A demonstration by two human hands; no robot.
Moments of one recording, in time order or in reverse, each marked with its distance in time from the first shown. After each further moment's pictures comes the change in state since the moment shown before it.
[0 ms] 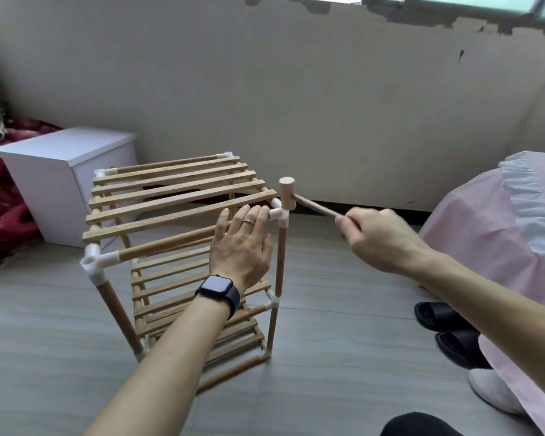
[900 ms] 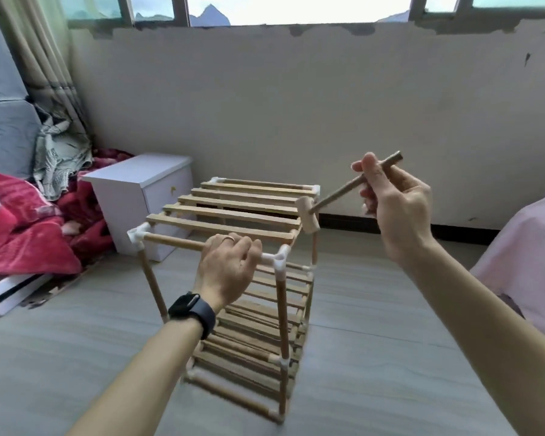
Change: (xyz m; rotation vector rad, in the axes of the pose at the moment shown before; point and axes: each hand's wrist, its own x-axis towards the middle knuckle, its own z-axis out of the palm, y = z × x) left_hand -0.031 -0.099 -0.059 -0.309 -0.045 -0.144; right_hand 0.035 -0.085 -0.004 1.365 0.387 -0.097
